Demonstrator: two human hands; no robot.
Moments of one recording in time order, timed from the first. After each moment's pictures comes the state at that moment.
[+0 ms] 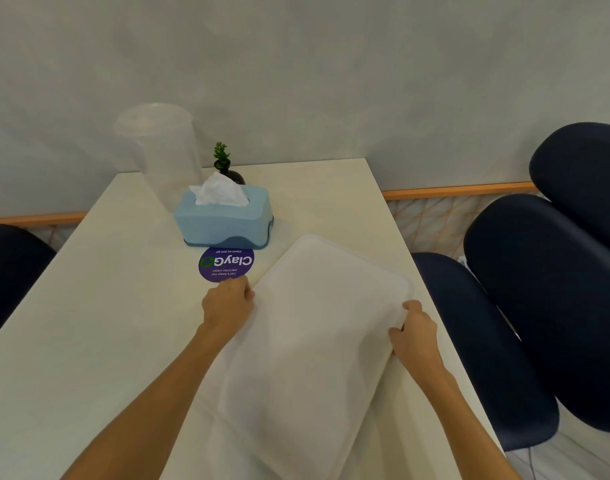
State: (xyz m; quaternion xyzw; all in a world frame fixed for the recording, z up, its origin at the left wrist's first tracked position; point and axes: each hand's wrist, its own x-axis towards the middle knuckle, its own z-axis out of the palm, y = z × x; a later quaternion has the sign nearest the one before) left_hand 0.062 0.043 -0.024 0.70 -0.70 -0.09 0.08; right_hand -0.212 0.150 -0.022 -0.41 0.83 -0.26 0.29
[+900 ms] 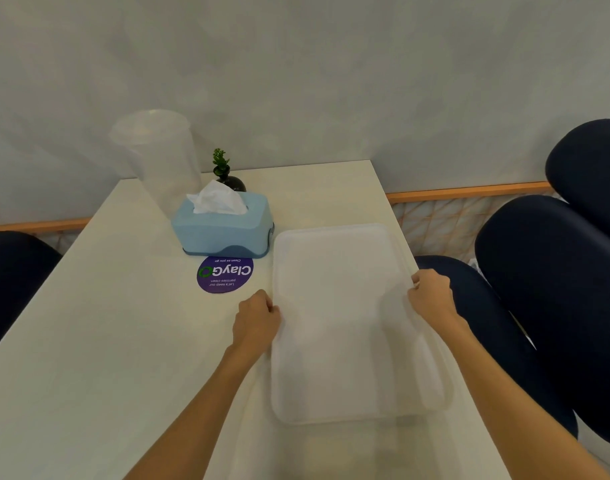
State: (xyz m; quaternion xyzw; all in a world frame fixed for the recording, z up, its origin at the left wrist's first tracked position) left_hand 0.009 0.049 -0.030 0.73 -0.61 -0.25 0.17; right_hand -0.277 0.061 -0.022 -0.48 0.83 -0.20 0.21
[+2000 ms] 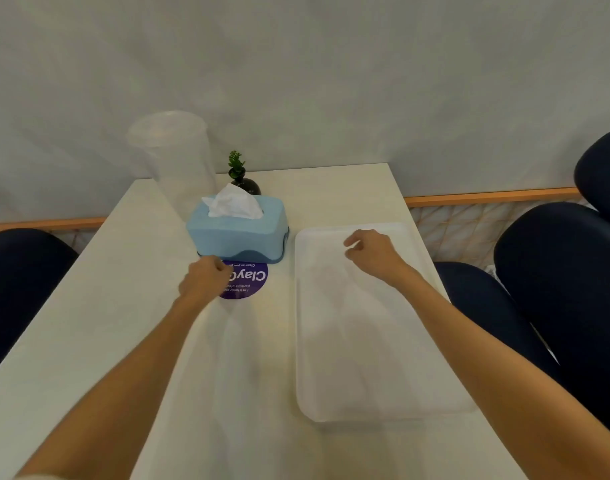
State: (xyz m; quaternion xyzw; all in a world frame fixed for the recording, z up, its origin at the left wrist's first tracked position) left_hand 0.111 -0.038 0.004 0.79 -0.54 -0.23 0.18; right_hand -0.186 -0.021 0.035 -0.61 0.69 -0.24 0.31
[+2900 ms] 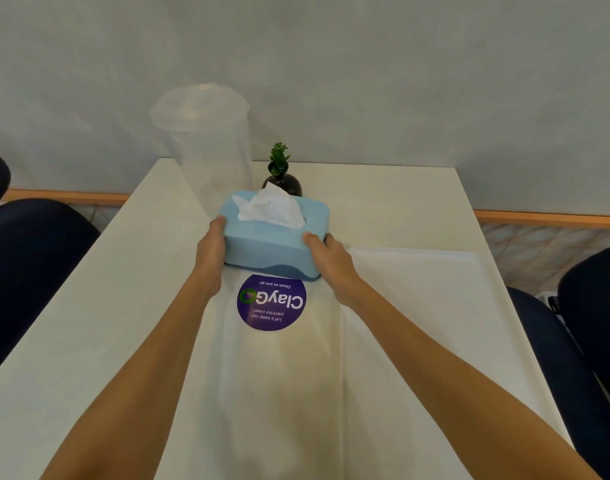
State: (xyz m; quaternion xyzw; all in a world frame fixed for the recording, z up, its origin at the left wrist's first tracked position) left_hand 0.149 -0.139 -0.007 0.69 -0.27 -0.48 0.47; right_hand -0.038 -0.109 0.010 -0.46 0.62 -0.34 0.54
